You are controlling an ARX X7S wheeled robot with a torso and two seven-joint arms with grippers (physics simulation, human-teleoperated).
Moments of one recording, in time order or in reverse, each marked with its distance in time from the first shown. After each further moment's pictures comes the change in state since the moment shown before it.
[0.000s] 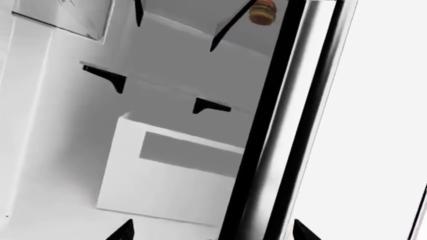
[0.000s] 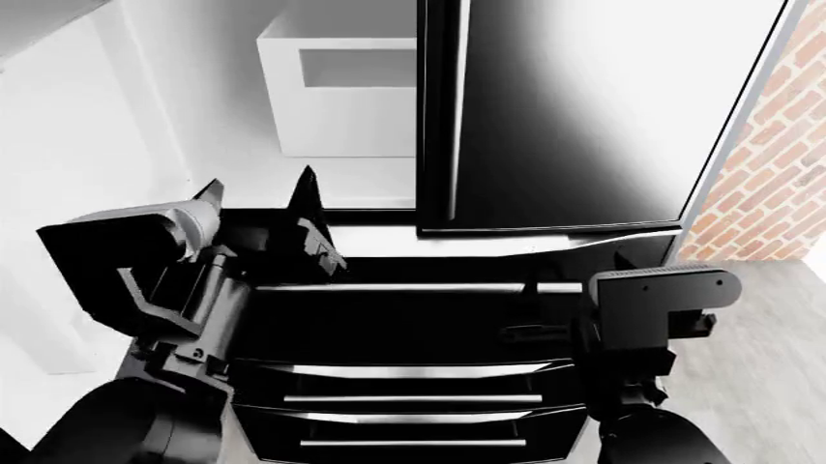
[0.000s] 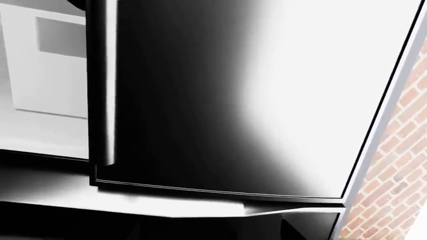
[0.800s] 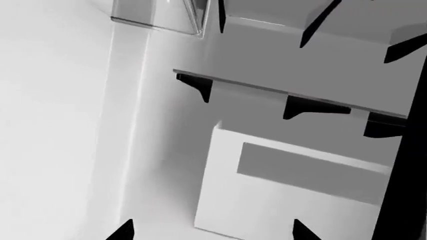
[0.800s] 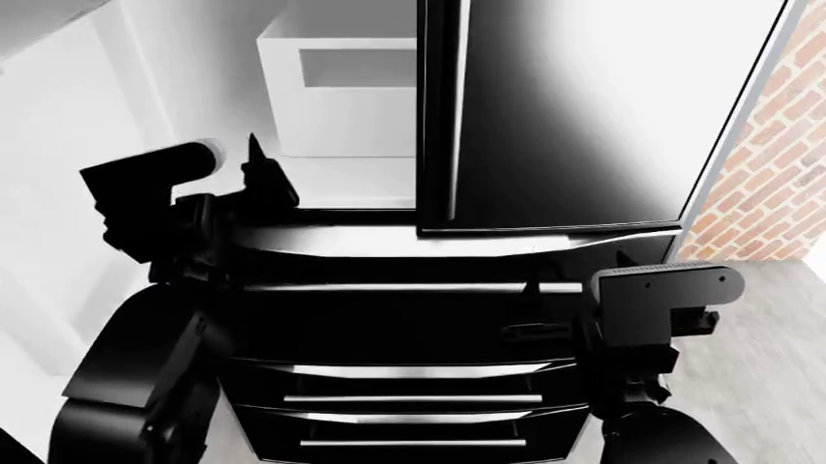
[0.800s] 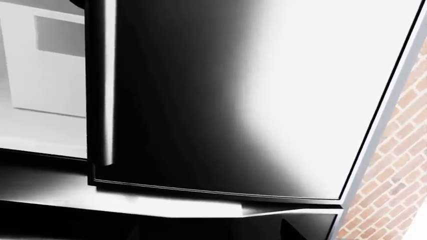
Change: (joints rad) left arm -0.200 -0.021 0.086 -0.564 0.335 0.327 0.008; right arm 0.013 0.016 -0.001 -0.009 0.019 0.022 0.011
